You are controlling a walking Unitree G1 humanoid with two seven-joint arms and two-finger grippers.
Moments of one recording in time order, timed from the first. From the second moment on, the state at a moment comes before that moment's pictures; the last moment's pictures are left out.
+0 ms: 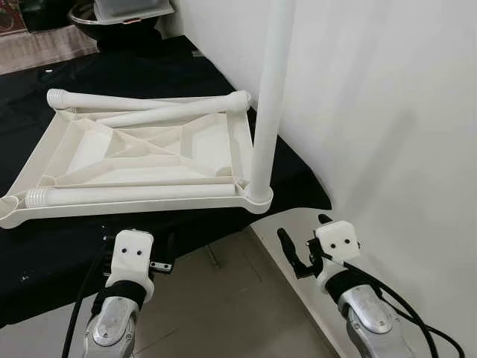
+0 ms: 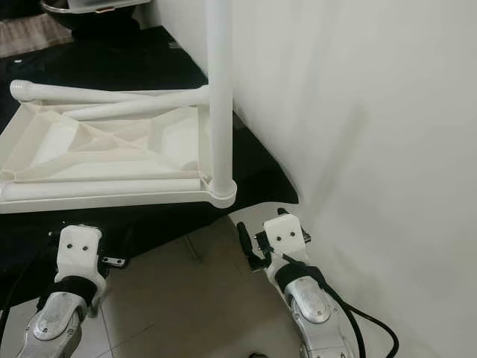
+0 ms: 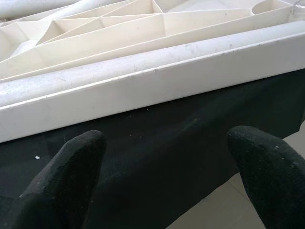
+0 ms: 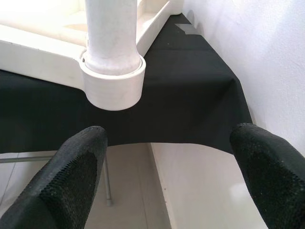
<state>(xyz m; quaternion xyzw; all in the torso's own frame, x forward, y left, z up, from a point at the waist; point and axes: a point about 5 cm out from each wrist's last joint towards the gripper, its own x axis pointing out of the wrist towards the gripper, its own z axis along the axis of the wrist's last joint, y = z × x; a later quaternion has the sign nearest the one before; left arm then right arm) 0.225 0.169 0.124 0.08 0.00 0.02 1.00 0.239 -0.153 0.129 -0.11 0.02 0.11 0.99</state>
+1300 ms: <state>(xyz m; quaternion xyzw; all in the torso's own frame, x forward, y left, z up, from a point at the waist) 0.225 0.169 0.124 0.08 0.00 0.02 1.00 0.239 -0.153 0.129 -0.11 0.02 0.11 0.99</state>
